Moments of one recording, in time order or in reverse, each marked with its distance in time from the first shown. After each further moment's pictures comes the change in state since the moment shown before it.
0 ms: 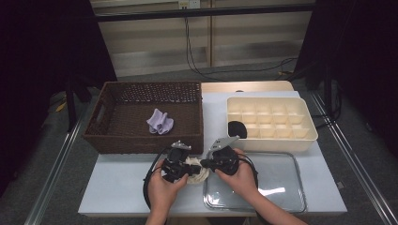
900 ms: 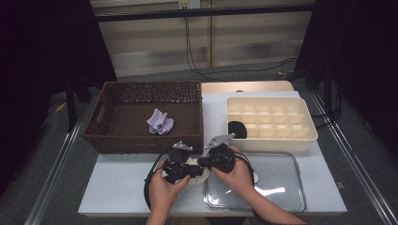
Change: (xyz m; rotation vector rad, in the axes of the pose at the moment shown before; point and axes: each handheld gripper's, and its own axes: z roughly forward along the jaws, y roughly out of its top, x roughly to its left) left arm 0.000 -0.002 -0.002 0.004 0.023 -0.011; right arm -0.002 0.007 0.010 0.015 0.004 0.014
